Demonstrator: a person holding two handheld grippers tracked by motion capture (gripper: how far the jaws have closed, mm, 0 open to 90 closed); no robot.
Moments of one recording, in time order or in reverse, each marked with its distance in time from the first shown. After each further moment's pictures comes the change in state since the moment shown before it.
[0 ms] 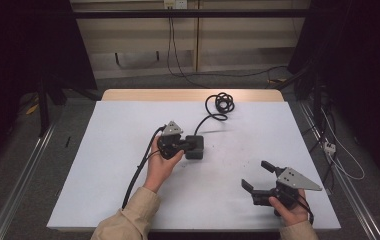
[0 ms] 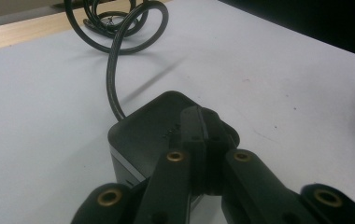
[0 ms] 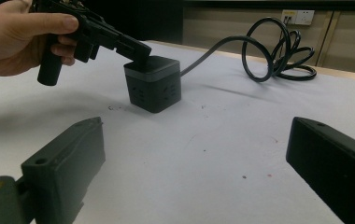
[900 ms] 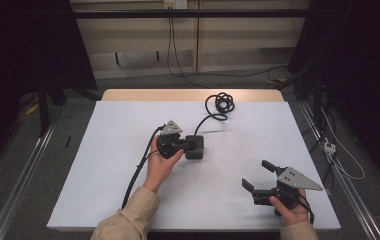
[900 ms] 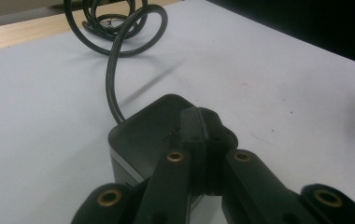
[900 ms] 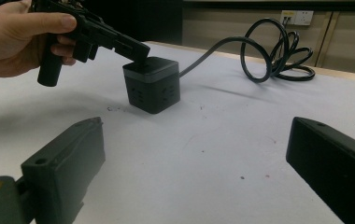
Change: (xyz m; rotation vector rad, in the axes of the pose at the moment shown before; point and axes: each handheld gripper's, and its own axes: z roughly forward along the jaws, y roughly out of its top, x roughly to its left) left arm 0.002 0.000 -0.001 -0.014 -0.013 -0.010; right arm -0.001 0.000 0.000 -0.002 -0.001 0.003
